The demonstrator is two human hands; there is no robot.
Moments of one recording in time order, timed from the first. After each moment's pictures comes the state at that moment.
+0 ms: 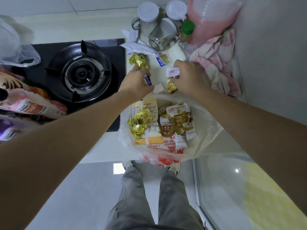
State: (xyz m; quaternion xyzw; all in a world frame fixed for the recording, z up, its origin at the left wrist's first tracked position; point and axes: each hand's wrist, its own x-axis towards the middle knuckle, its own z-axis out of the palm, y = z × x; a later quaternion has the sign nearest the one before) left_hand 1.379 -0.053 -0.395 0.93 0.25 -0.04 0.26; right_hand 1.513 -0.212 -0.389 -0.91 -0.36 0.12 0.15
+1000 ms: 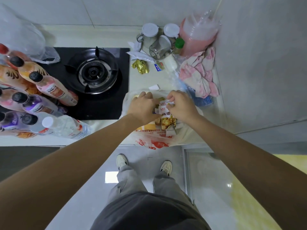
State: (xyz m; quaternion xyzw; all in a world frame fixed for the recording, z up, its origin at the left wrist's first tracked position) left_hand 1.291 -0.157 -0.347 0.97 0.17 -0.08 0.17; right_hand 1.415 -0.300 -0.359 -0.88 -0.37 0.17 0.23
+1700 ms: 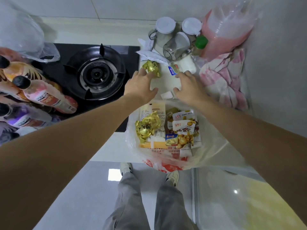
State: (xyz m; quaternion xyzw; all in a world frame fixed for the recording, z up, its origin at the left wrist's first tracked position) left_hand 1.361 -0.046 -0.385 0.95 0.28 -0.04 0.15; right_hand 1.499 -0.197 -0.398 -0.89 -0.41 0.16 0.13
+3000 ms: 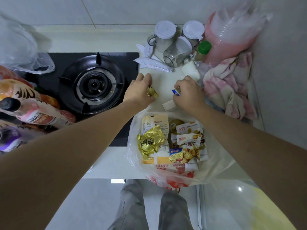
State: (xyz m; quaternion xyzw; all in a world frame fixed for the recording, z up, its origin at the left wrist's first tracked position) left_hand 1.382 -0.011 -0.416 0.93 0.27 -0.02 0.25; right_hand 1.510 -0.168 -0.422 -0.91 -0.37 0.12 0.16
